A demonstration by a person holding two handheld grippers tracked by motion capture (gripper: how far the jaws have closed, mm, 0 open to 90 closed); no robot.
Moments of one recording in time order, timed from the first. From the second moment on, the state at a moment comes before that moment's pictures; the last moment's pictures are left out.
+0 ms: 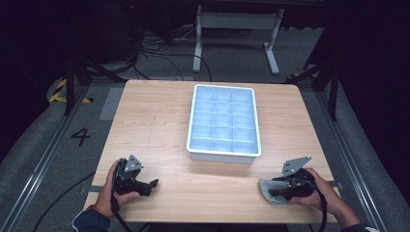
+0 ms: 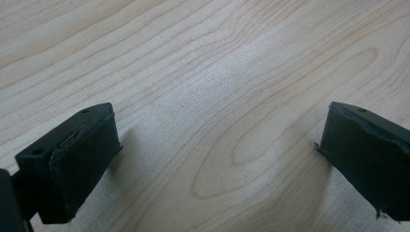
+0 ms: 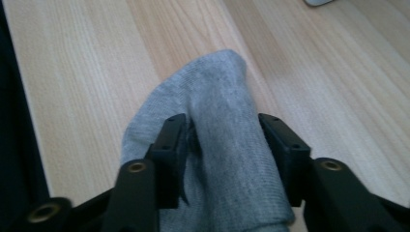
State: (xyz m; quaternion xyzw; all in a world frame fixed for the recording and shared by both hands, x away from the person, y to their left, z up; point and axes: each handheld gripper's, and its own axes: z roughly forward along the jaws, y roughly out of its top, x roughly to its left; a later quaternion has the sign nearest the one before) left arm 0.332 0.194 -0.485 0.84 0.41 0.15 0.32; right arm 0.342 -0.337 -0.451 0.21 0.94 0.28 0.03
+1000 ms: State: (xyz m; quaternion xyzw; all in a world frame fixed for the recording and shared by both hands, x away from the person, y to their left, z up) left arm 0.332 0.194 -0.485 0.84 0.41 0.15 0.32; right arm 0.336 -0.362 -0.440 0.24 0.90 0.35 0.08
